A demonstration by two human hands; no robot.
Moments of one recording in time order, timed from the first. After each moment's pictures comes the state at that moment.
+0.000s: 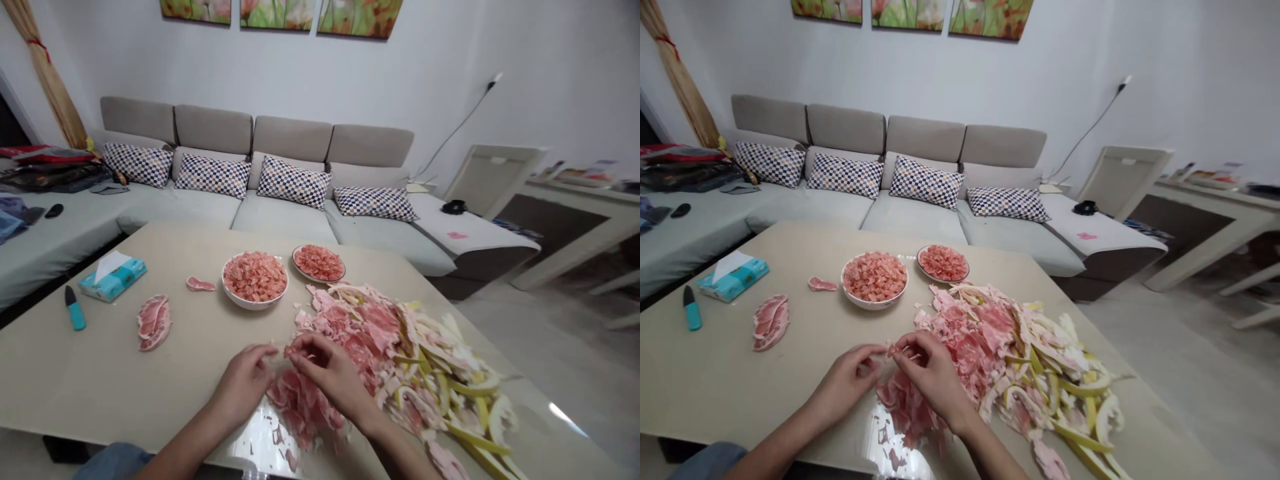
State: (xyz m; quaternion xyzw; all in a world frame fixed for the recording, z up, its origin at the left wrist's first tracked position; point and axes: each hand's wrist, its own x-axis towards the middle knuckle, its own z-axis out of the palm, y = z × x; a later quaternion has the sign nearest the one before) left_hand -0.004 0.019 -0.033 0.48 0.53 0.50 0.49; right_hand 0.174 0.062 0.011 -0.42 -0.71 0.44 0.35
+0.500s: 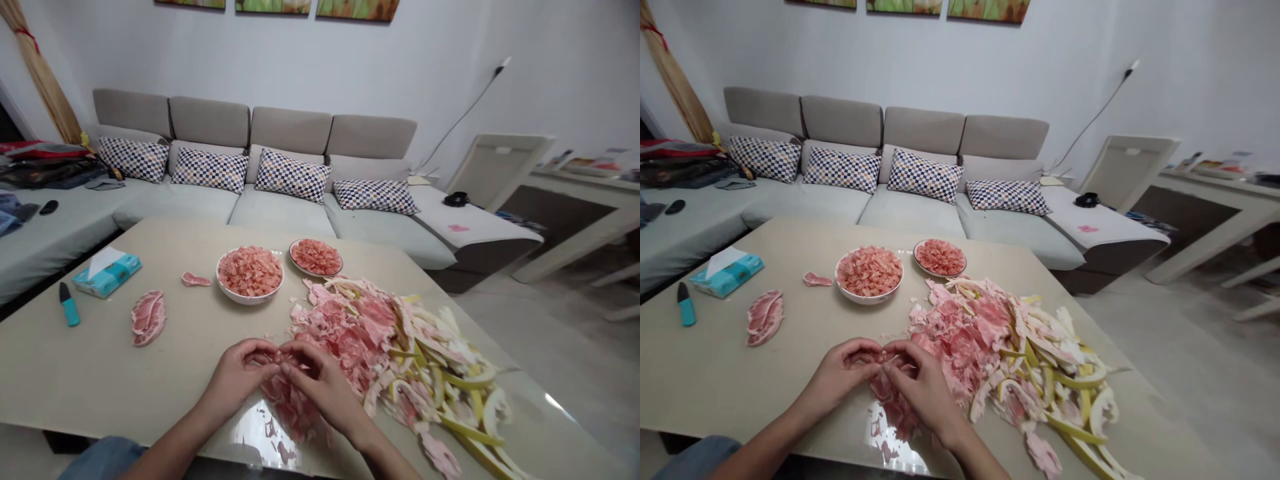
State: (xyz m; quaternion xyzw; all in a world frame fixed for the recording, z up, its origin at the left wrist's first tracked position) left_hand 0.007 0.018 -0.021 0.46 0.47 0.51 0.55; right_hand 0.178 0.045 0.002 -0.41 -0.69 0.50 0.33
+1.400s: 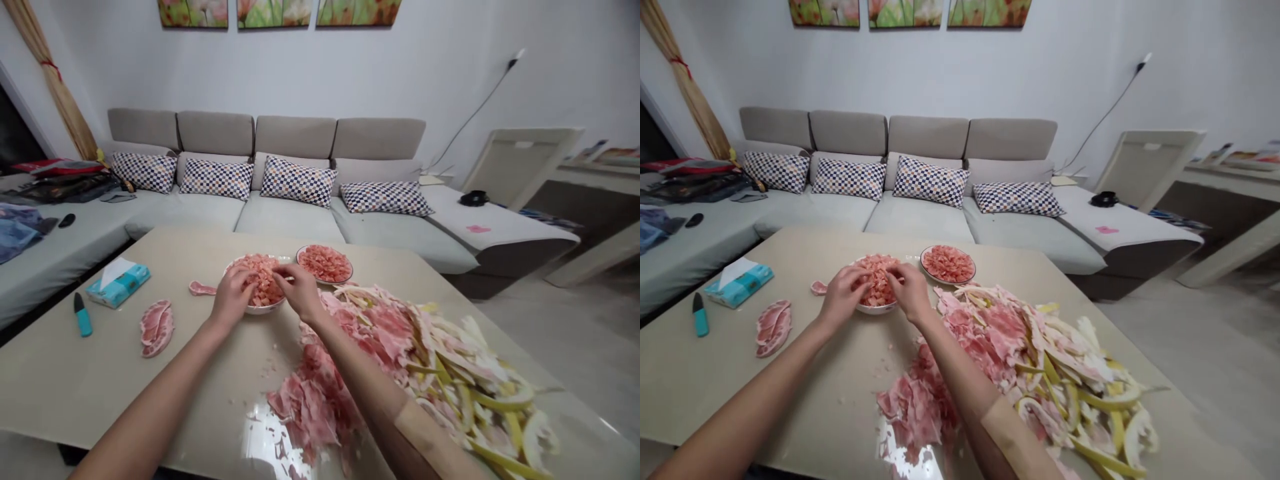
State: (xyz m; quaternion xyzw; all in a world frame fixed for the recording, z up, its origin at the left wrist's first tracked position) left_hand -0.051 0.132 0.024 0.57 0.54 0.57 0.22; right_hand 0.111 0.193 0.024 -0.39 -0.75 0.30 0.45
